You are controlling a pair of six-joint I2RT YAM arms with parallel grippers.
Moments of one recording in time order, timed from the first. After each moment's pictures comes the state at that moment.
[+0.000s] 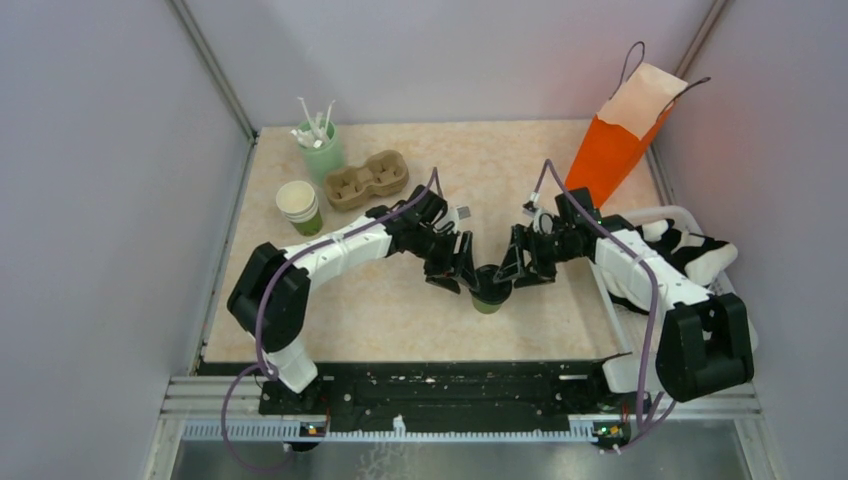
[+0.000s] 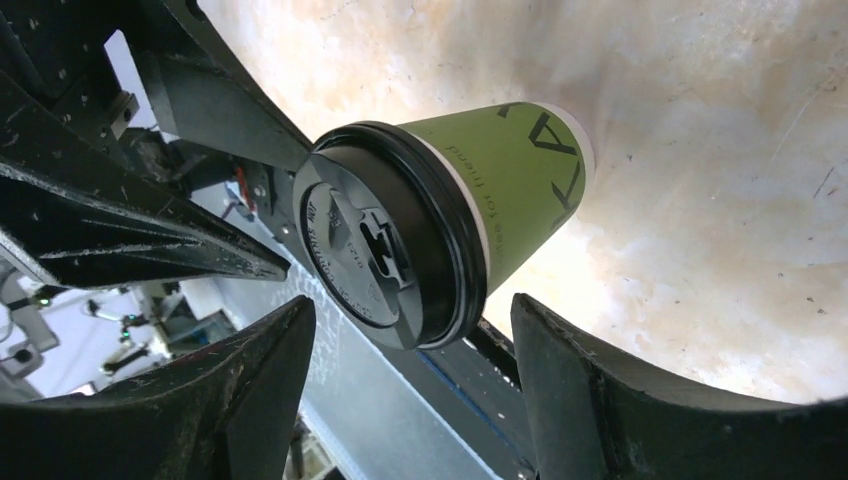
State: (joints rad) left arm -0.72 1.69 1.22 -0.53 0.66 -0.61; right arm 0.29 1.33 0.91 -0.71 -0.71 0.30
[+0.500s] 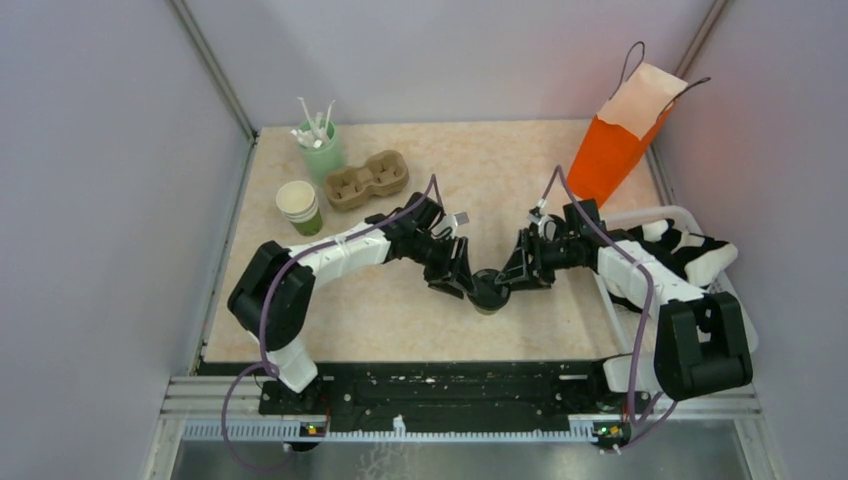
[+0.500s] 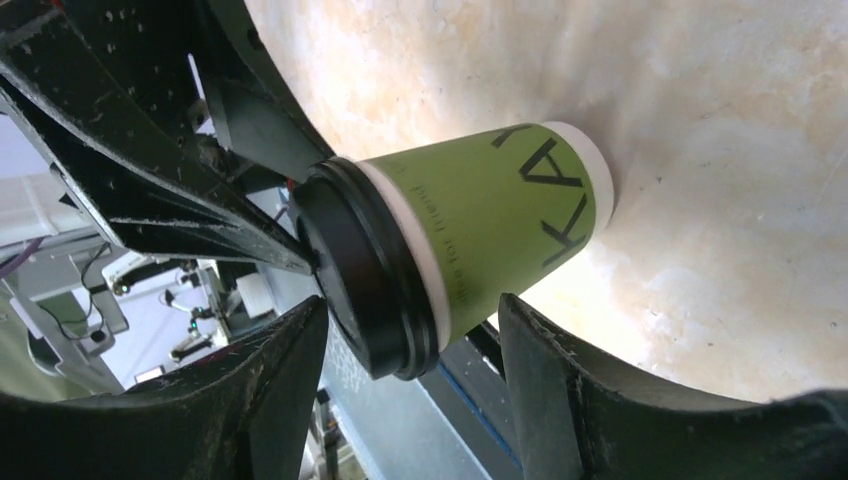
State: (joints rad) left arm -0.71 1.71 1.14 -0.41 0.72 -0.63; right arm 0.22 1.34 0.78 -0.52 -0.88 0.36
